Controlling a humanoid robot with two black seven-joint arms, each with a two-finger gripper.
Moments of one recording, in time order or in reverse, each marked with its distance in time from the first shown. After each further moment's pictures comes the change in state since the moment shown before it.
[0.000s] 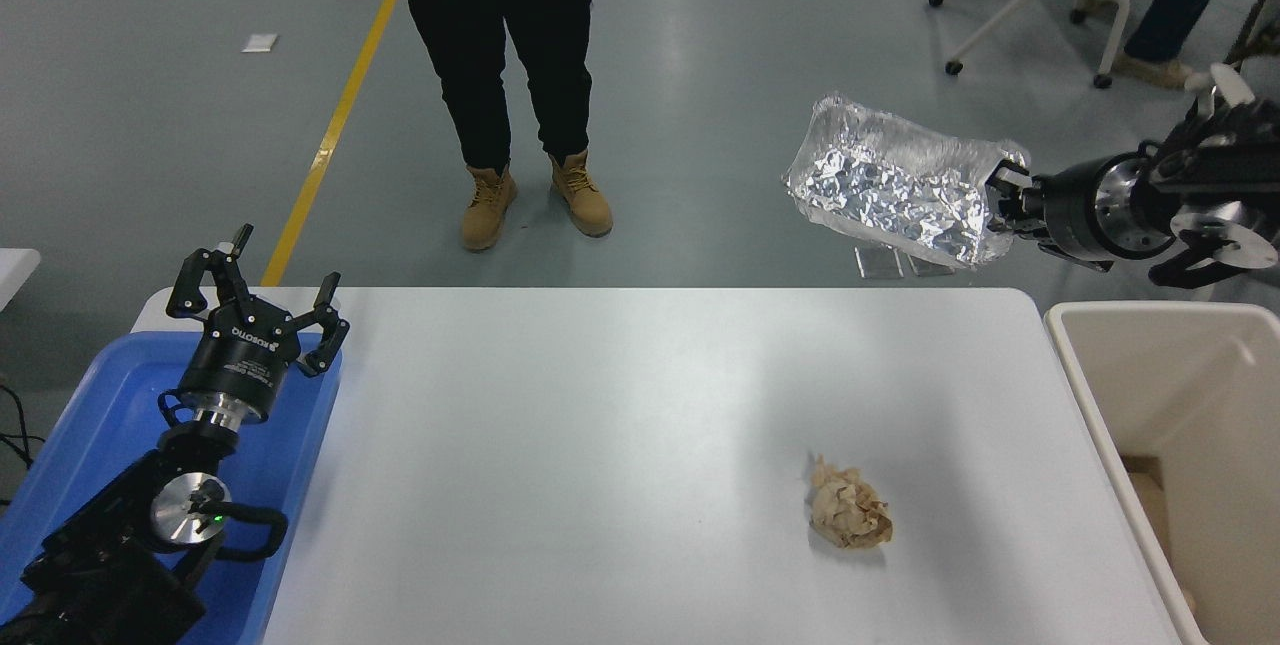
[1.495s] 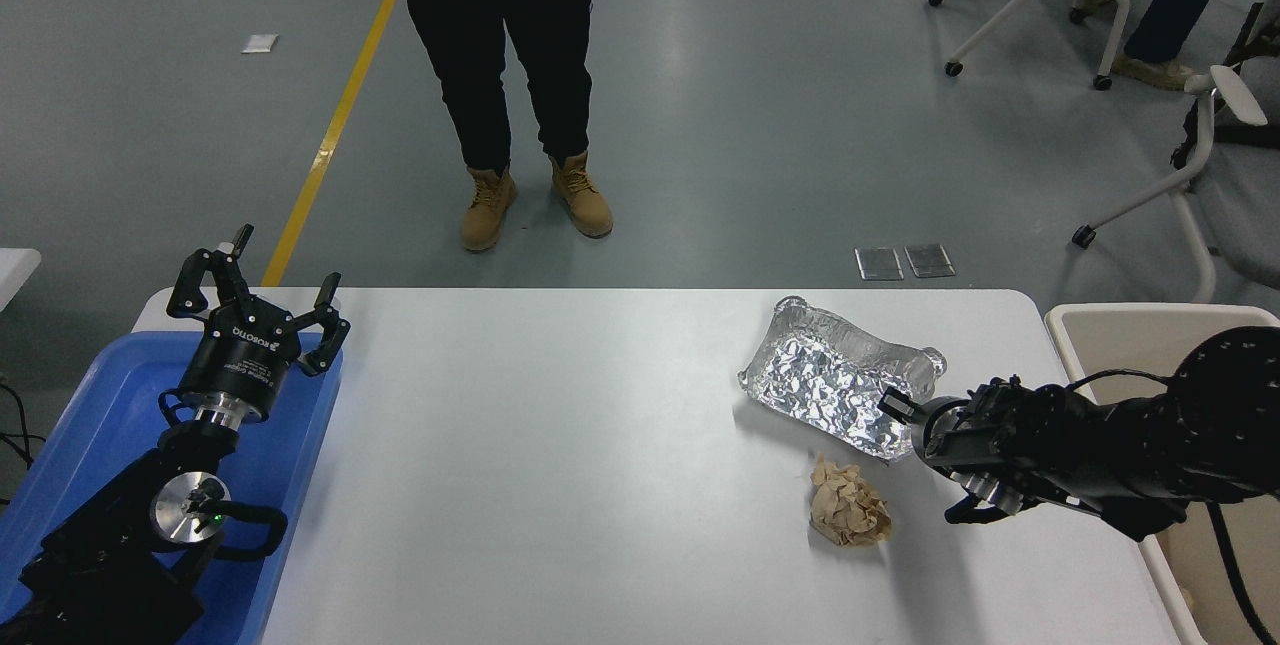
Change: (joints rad) left arm 0.000 0.000 0.000 0.000 0.000 0.000 -0.001; right arm -0.835 0.472 0.116 -0.414 0.025 -0.448 0.000
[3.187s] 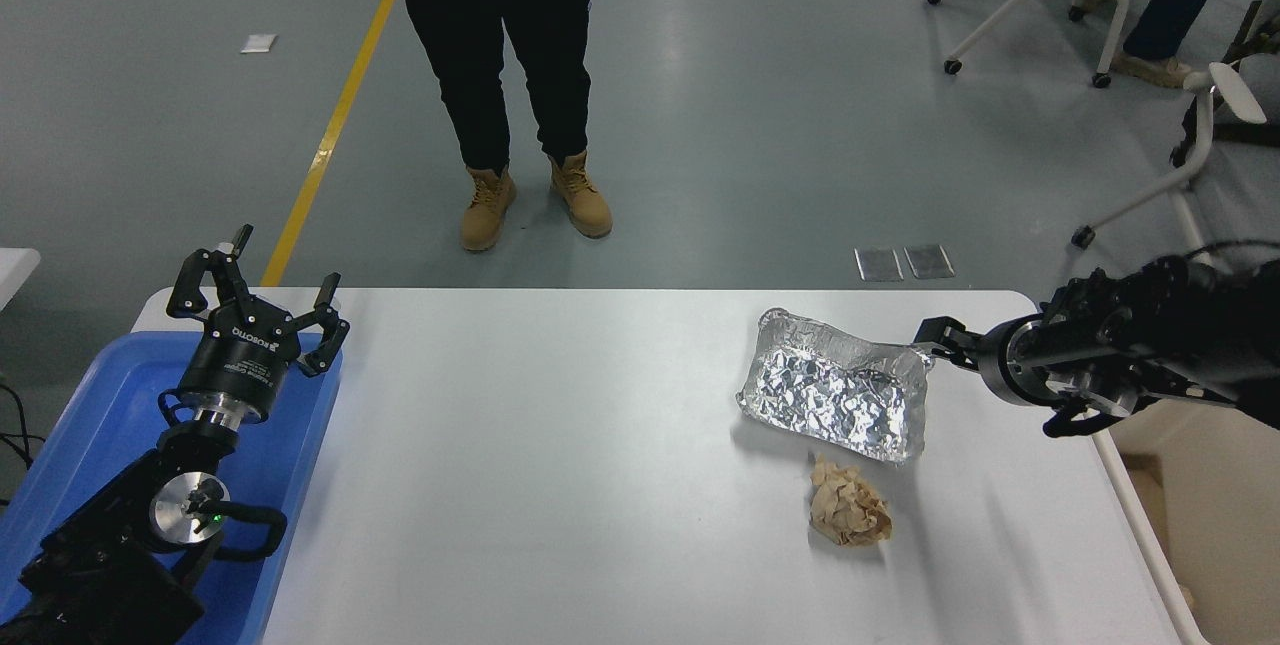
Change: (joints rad) left arm 0.000 0.001 0.000 0.001 0.000 0.001 0.001; right arm 0.309 -0.142 -0.130 0.280 0.019 0.115 -0.007
